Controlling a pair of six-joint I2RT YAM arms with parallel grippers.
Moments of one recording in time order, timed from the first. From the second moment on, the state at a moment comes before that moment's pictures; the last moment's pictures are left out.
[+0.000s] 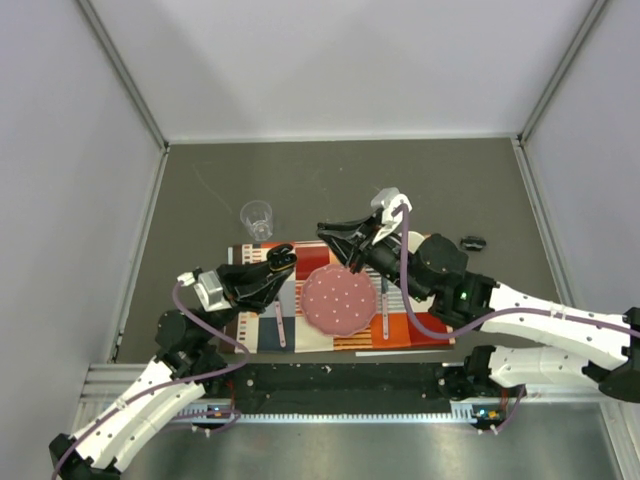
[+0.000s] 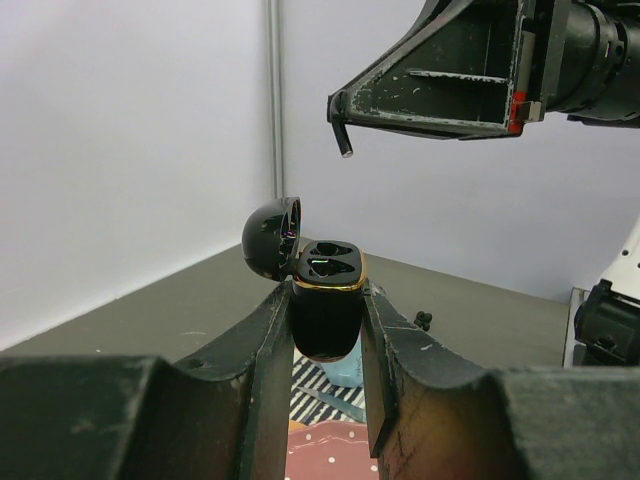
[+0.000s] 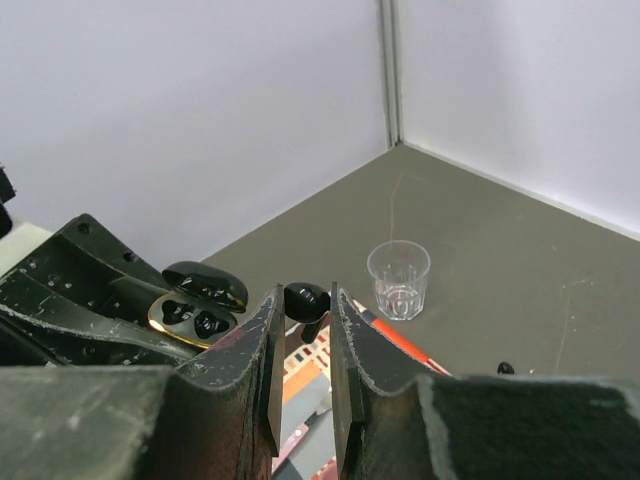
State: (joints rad) left arm -0.68 0.26 0.19 0.60 0.29 -0.18; right arm 1.18 1.03 0.94 0.27 0.27 0.11
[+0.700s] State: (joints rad) left arm -0.68 0.25 0.20 0.55 0.30 -0.15; right arm 1.19 0.99 0.95 0.16 0.44 0.10
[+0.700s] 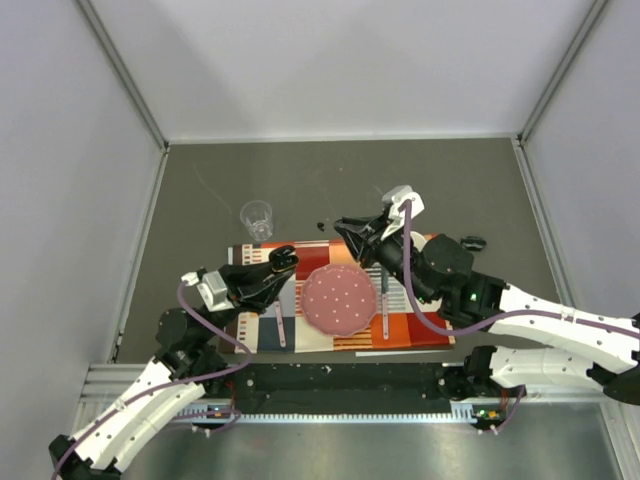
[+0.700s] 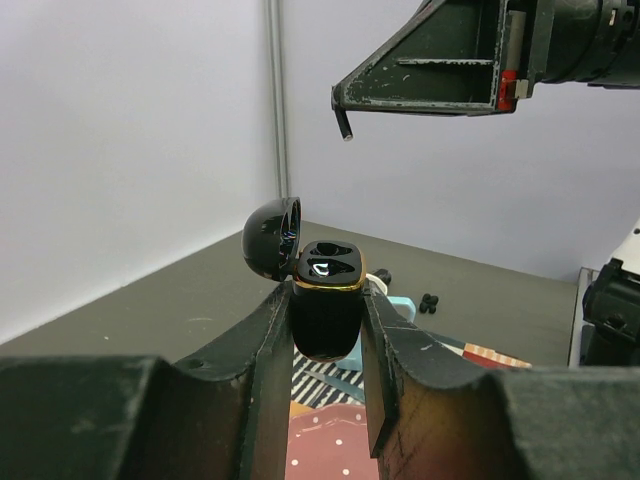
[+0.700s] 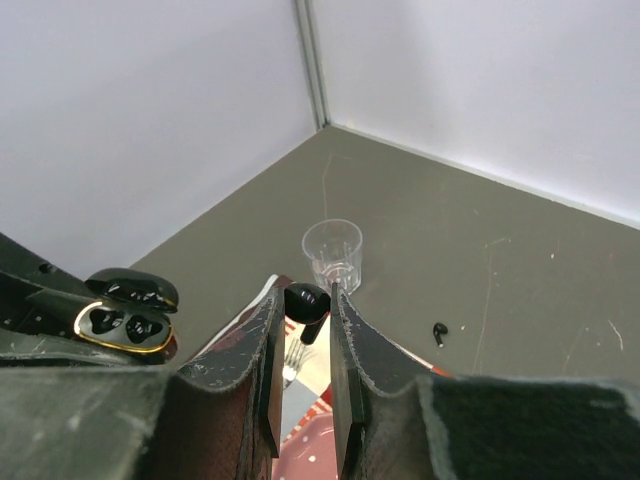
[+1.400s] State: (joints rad) left arm -0.68 0.20 0.23 0.52 0.27 -0.16; right arm 1.19 1.02 1.02 0.11 0.60 0.08
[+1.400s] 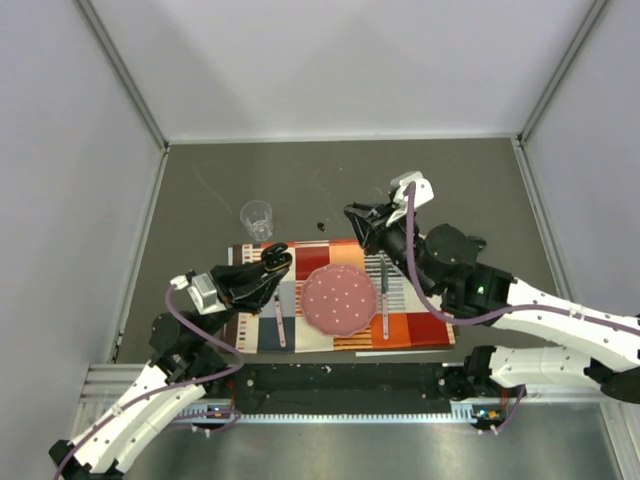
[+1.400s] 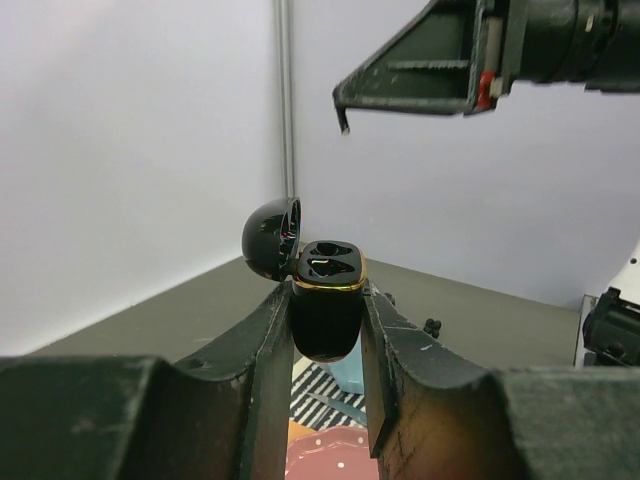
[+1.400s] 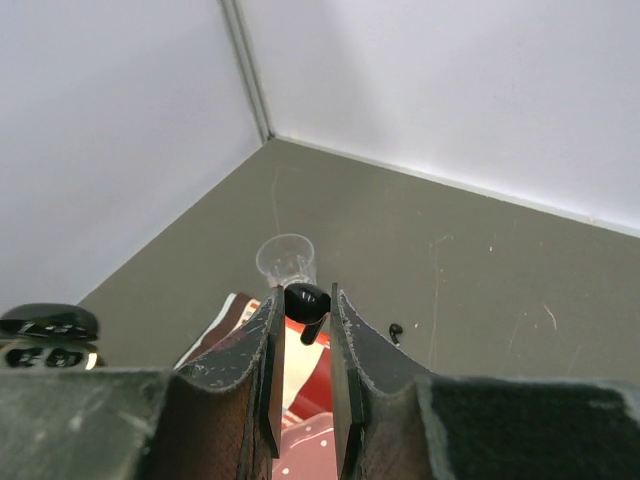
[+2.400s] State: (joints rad) left arm -0.68 0.18 0.22 0.48 0.28 -0.15; right arm 1.31 1.09 1.16 -0.16 0.41 0.17
